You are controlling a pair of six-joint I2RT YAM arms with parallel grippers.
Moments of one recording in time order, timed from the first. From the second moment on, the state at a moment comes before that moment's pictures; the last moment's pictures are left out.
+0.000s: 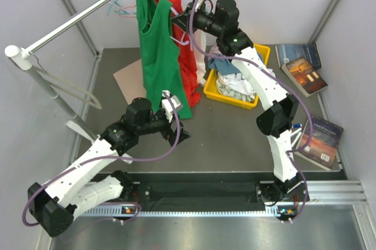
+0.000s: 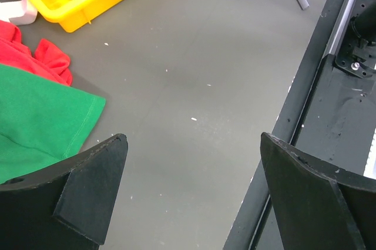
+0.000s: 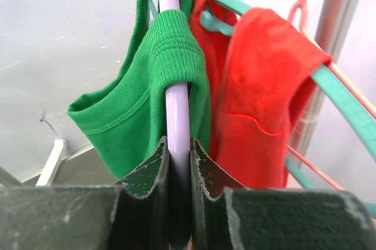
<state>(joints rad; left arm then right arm) -0.66 0.91 0.79 -0.31 0.45 0.08 0.57 2.17 2.44 -0.14 -0.47 0.13</state>
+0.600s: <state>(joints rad) -0.66 0.95 0.79 -0.31 0.45 0.08 0.55 2.19 2.46 -0.15 -0.58 0.13</state>
